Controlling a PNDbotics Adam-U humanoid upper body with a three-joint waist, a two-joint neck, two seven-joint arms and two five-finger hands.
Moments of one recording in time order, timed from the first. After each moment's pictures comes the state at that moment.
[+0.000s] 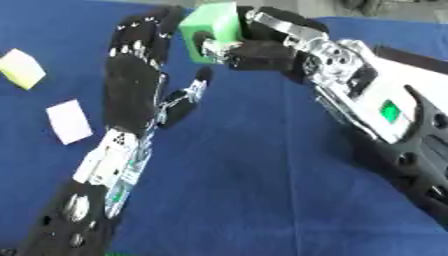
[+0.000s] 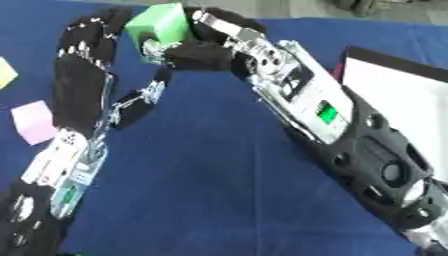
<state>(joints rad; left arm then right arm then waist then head) -0.75 0.06 -0.30 -1.45 -1.29 0.12 0.58 -0.90 -0.50 0.44 -1.81 -0.23 0.58 0.04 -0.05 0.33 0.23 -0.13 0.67</state>
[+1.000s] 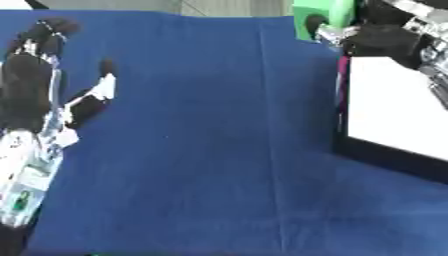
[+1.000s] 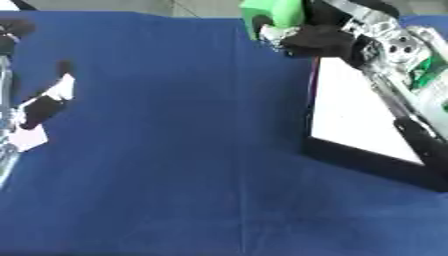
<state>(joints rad) -0.62 0.40 -0.20 -1.61 -0.82 0.18 0.28 -0.50 -0.87 0.13 -1.98 -0.29 0.46 0.04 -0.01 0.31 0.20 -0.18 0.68</state>
